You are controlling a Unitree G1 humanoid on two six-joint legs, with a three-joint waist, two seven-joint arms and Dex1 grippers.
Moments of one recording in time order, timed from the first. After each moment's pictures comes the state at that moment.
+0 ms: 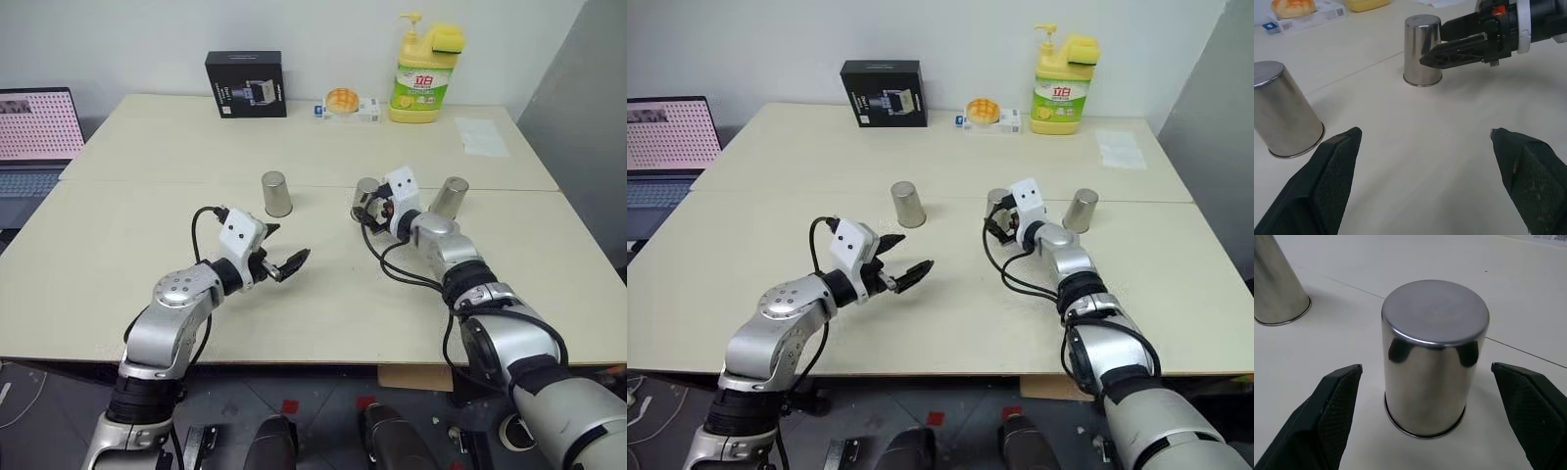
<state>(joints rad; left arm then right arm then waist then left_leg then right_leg) -0.33 0.49 0.01 -0.19 -0.29 0.49 -0.64 -1.10 -0.17 0.03 1.15 0.10 0.02 0.44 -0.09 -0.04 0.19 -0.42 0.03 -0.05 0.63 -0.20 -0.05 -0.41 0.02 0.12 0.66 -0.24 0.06</state>
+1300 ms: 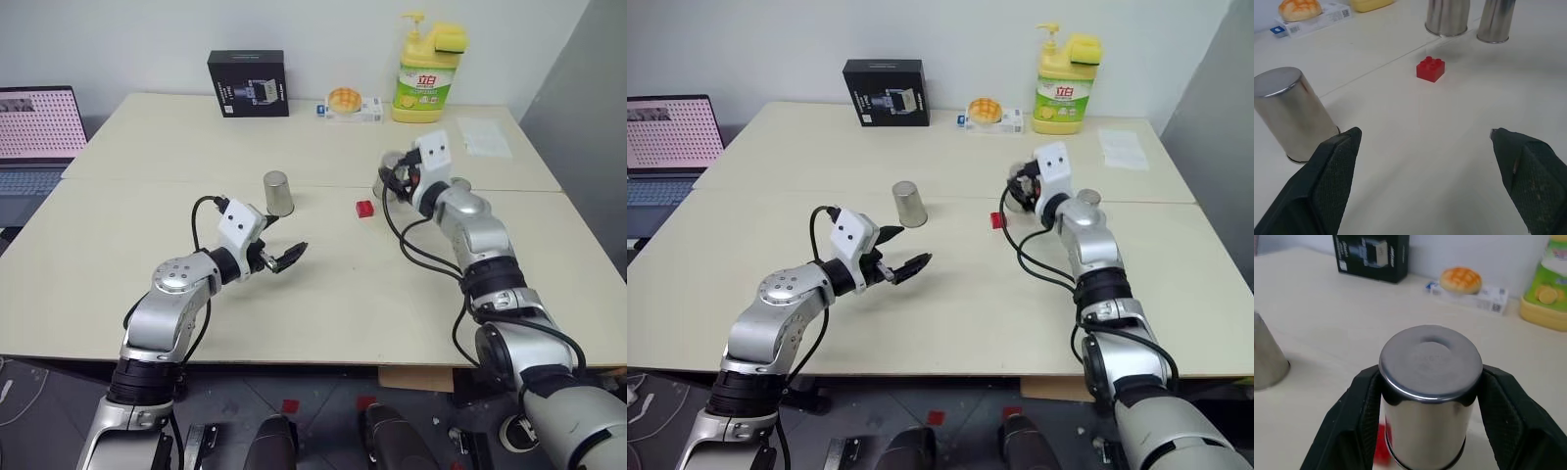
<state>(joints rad) -0.40 0.51 0.00 -0.11 -0.26 0.47 -0.67 -0.94 -0.26 -0.04 0.67 0.07 0.31 0.39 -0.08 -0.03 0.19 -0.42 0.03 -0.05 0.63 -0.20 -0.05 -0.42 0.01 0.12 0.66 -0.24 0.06</state>
